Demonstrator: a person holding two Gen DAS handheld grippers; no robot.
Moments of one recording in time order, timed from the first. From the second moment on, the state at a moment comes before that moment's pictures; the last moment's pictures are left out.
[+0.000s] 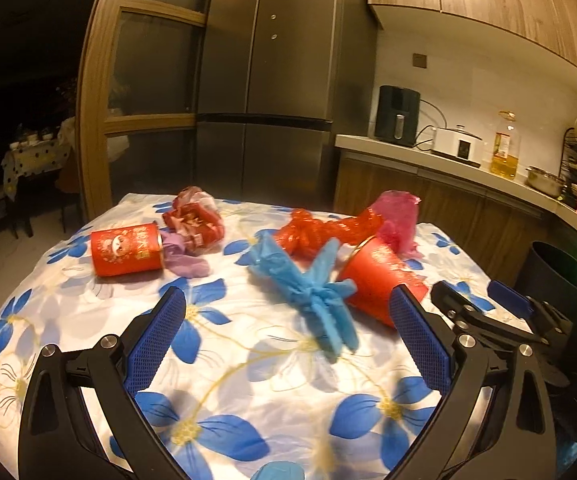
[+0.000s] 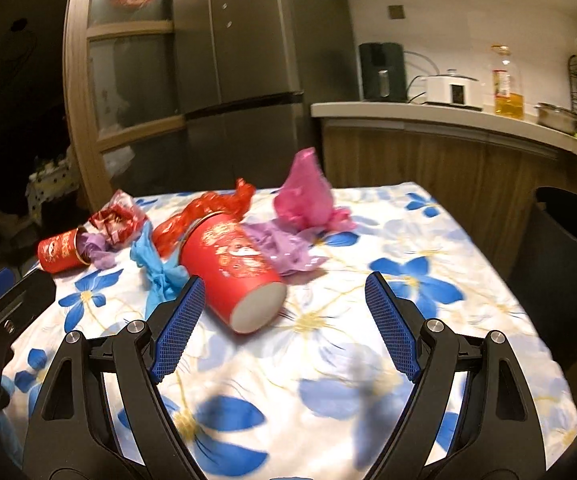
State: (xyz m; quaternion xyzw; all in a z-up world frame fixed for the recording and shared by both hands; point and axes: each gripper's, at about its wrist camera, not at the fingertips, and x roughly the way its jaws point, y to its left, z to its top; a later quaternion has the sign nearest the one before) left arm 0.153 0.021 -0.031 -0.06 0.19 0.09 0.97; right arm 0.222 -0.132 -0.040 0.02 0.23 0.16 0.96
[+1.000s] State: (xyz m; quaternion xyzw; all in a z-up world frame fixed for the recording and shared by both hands) left arm 0.168 0.042 -0.041 -0.07 0.22 0.11 0.97; right arm 0.269 -0.089 -0.060 0.00 0.29 0.23 0.93
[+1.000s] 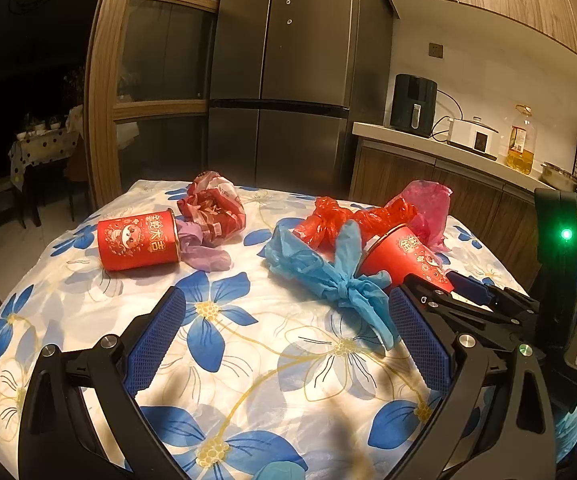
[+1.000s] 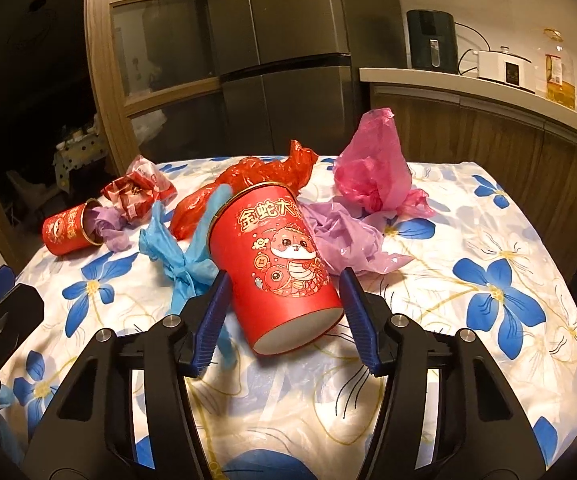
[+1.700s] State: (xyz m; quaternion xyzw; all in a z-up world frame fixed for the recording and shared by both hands) left arm 0.168 0.046 -0.042 -0.07 0.22 0.11 0.97; right arm 0.286 -0.075 -0.061 0.01 0.31 0.27 0.91
